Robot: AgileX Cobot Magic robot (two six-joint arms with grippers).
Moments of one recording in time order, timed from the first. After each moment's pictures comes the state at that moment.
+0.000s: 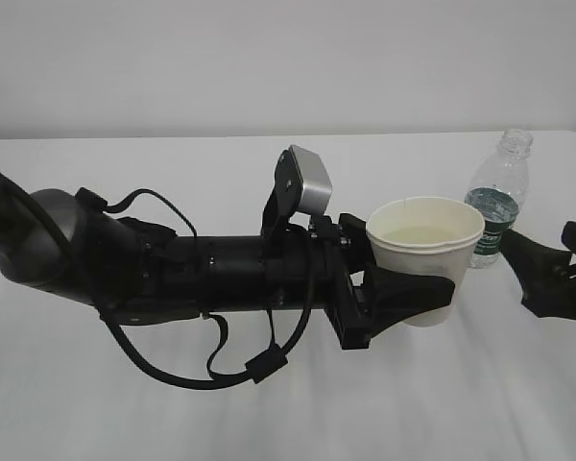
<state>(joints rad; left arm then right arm) -0.72 2.11 -1.03 0.89 -1.12 -0.65 0.02 1.66 -0.21 -0.22 -1.15 0.08</state>
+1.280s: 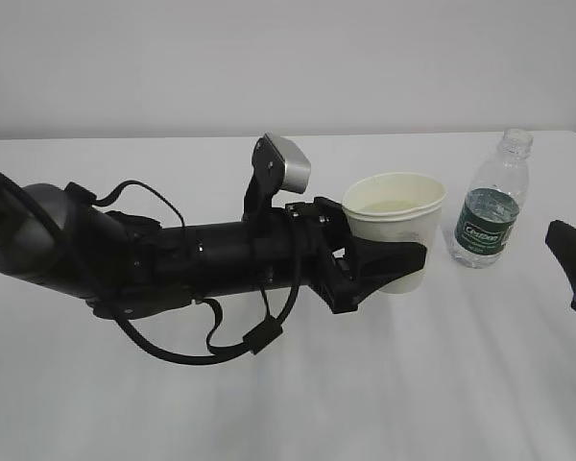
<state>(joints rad) -0.69 2.11 -1.03 0.79 -1.08 -0.65 0.02 1.27 -0.14 -0.18 -0.85 0.06</state>
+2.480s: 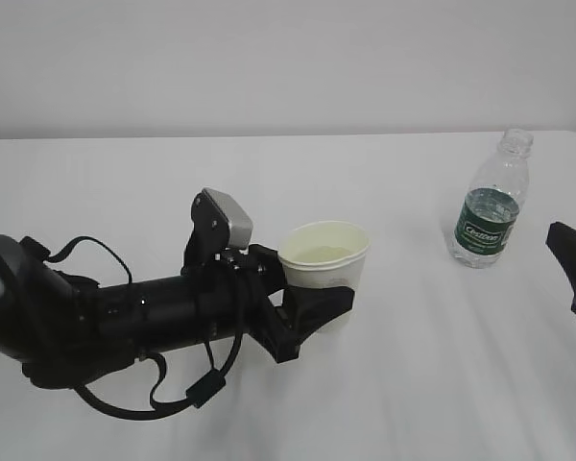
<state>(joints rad) -0.64 2.11 -0.79 0.62 -1.12 -0.43 0.02 1.27 -0.14 -0.17 -0.85 0.01</state>
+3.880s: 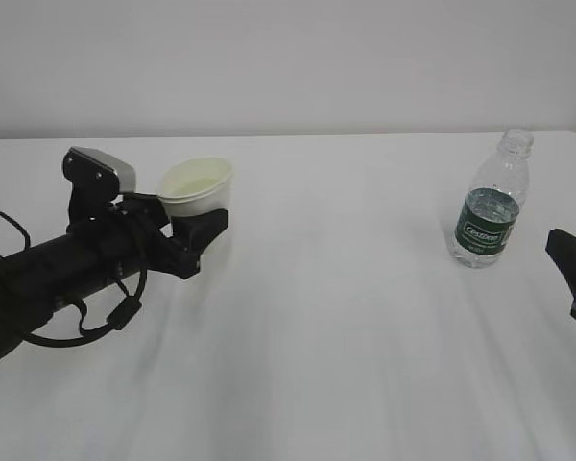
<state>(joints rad) -0.37 2.04 -0.71 0.40 -1.12 -0.23 0.02 1.27 -0.14 -0.17 -0.82 0.01</state>
